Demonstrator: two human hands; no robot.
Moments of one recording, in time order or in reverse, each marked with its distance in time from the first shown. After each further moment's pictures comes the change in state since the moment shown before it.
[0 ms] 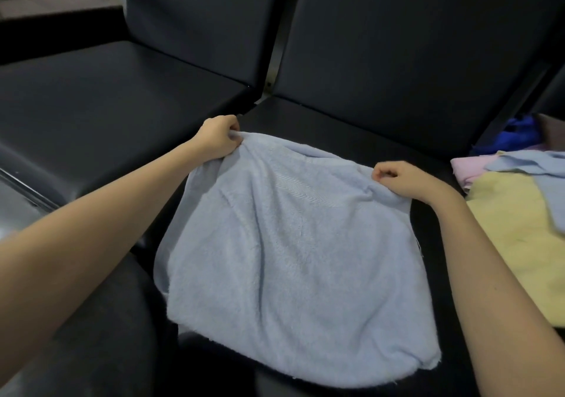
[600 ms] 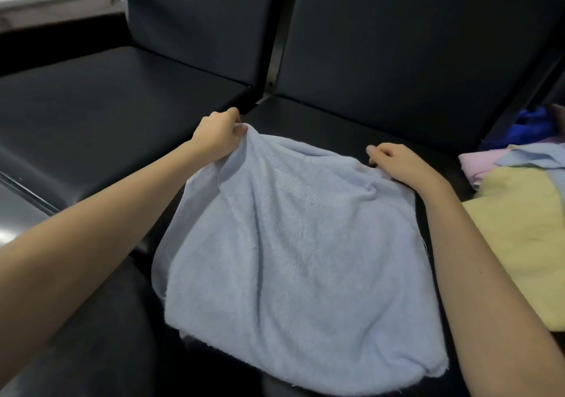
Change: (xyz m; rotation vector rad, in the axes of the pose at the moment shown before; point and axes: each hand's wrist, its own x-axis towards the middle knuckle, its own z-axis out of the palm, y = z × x) left_hand -0.002 0.020 -0.003 0.163 0.115 -0.034; right_hand 0.024 -0.010 0.005 0.196 0.142 0.048
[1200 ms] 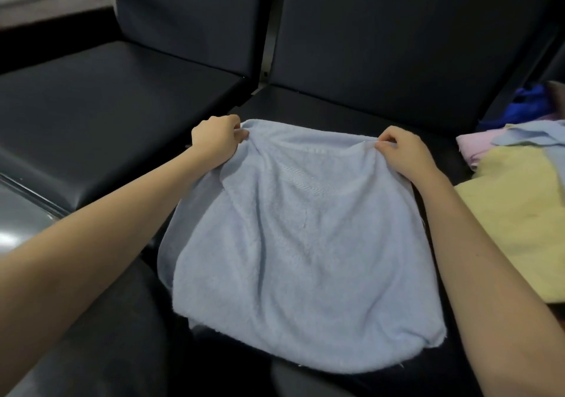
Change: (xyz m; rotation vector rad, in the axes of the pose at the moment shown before) left_hand -0.016 0.001 0.012 0.132 0.013 0.008; right_hand -0.003 0.018 0.009 -0.040 0.237 -0.032
